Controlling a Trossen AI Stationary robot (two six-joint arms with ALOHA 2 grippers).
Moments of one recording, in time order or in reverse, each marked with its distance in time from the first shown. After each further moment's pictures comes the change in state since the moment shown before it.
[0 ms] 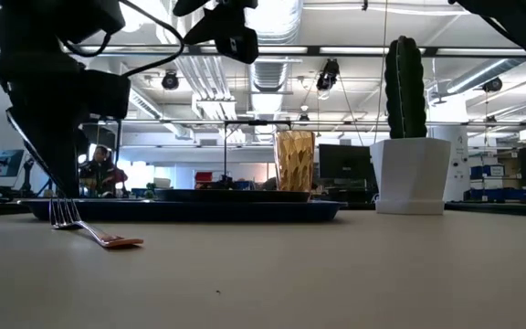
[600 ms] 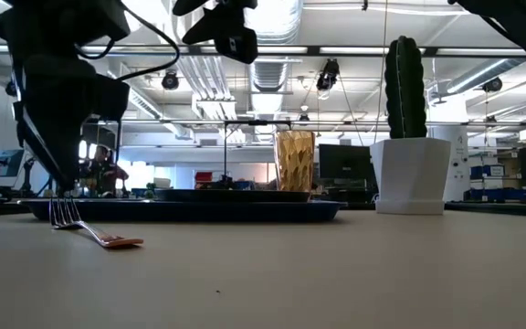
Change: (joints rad) left arm 0.084 -0.068 0.014 -0.135 0.021 -0.081; right arm 0.000 0.000 0.000 0.003 -0.008 -0.002
